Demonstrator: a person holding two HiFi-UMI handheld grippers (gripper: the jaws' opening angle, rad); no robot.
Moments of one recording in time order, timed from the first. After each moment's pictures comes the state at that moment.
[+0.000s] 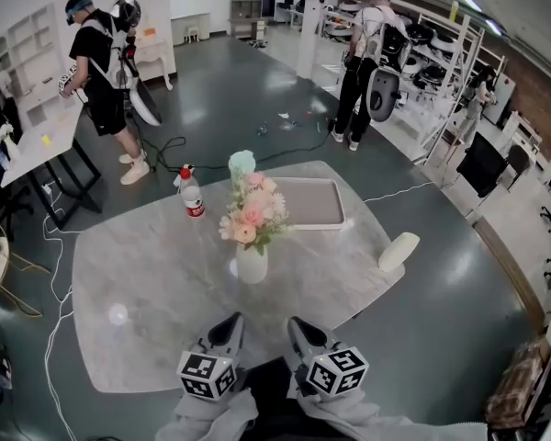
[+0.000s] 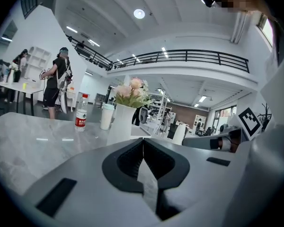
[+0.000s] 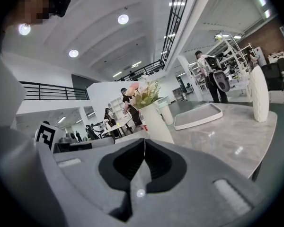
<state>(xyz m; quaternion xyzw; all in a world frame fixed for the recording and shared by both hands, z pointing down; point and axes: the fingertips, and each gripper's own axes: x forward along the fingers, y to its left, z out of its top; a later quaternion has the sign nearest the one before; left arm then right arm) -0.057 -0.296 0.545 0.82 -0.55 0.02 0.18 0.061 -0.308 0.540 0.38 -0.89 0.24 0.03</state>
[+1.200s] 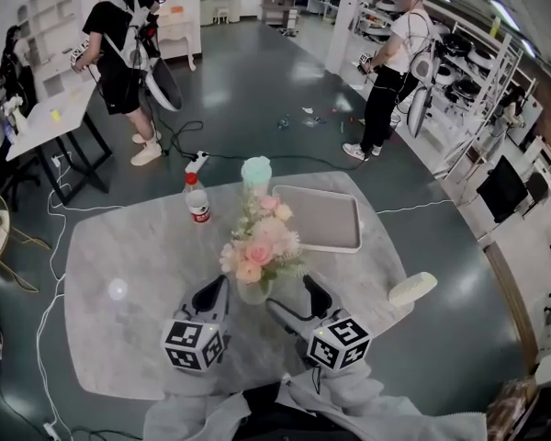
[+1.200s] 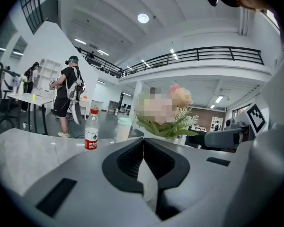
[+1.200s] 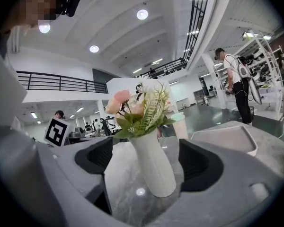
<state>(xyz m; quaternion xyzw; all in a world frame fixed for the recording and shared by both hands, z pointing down) -0.118 -0.429 0.509 0.77 -0.62 0.01 0.16 0.007 -0.448 0.492 0.28 -0.94 0.17 0.05</state>
